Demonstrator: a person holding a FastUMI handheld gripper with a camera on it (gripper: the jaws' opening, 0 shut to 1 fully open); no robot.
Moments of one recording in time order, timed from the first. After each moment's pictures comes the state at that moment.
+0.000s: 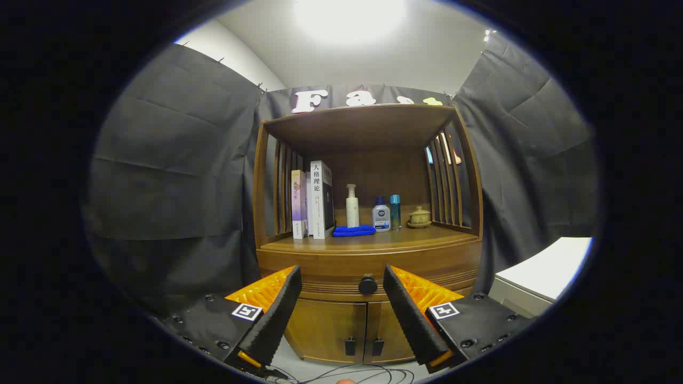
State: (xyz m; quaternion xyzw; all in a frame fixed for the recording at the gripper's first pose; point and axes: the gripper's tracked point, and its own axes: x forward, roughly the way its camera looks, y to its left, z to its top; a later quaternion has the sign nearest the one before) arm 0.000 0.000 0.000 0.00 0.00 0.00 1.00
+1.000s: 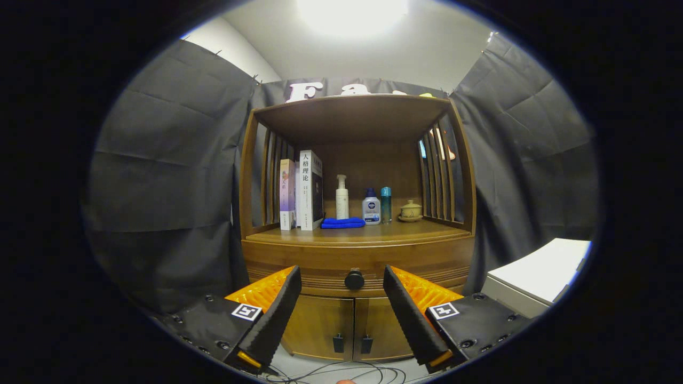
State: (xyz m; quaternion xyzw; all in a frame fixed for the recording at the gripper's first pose) arm 0.019 -0.024 -0.013 -0.01 0.03 -0.02 1.00
